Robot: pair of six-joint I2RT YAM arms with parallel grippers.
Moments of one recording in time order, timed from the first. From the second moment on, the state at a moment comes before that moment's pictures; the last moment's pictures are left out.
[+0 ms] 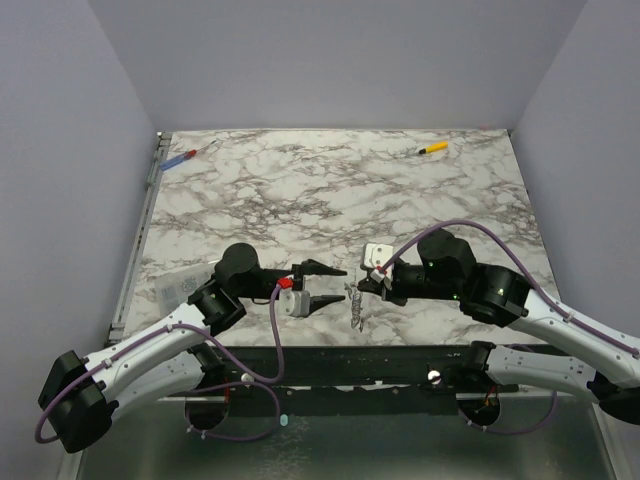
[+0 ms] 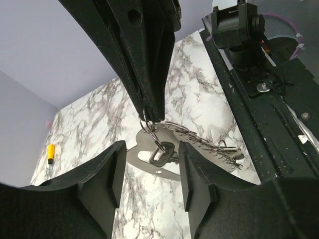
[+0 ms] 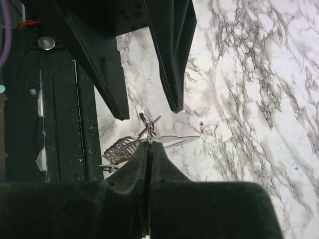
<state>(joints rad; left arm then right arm) -0.81 0.87 0.52 0.35 0.84 0.56 1.03 0.90 0.96 -0.52 -0.24 -0.39</state>
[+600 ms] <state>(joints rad) -0.81 0.88 0.52 0.40 0.77 0.50 1.03 0.89 0.94 -0.46 -0.19 -0.39</state>
